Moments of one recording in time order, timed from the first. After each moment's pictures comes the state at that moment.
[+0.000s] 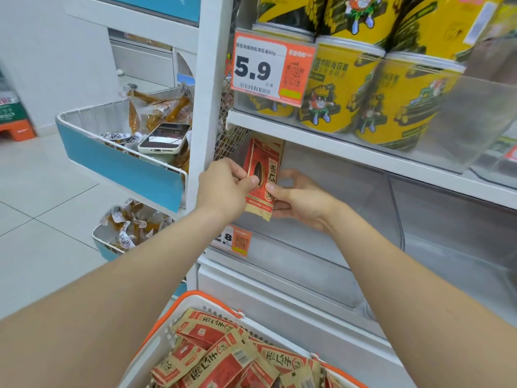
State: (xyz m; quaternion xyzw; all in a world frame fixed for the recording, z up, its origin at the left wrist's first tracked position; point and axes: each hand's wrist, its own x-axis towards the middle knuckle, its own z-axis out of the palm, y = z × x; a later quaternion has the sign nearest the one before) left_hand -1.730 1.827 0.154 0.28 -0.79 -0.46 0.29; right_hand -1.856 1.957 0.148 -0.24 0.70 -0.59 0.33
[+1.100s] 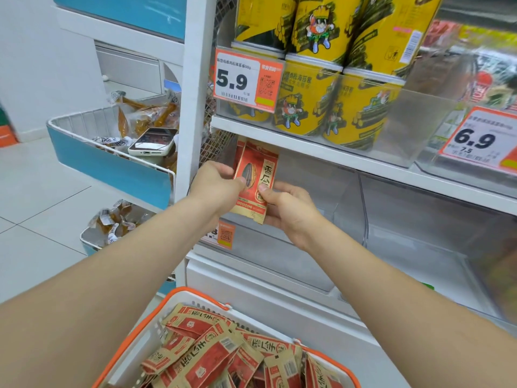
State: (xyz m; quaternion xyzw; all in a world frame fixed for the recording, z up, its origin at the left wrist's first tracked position) left_hand -1.718 1.850 0.172 0.30 -0.70 -0.61 0.22; right_hand -1.801 1.985 0.153 -0.15 0.64 -0.71 0.27
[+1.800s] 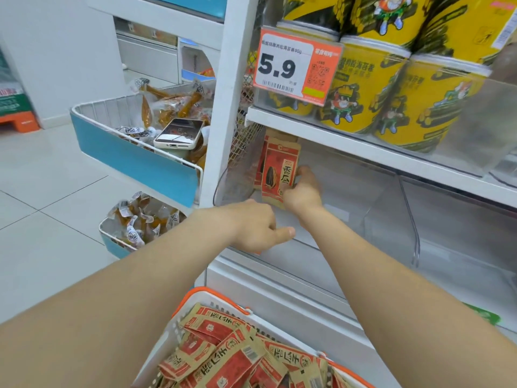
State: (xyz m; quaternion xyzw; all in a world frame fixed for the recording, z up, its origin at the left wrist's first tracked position) left_hand -1.709 1.832 0.154 0.04 -0.98 -0.19 -0.11; right_hand -1.868 1.912 0.115 -0.18 0.87 -0.45 0.00
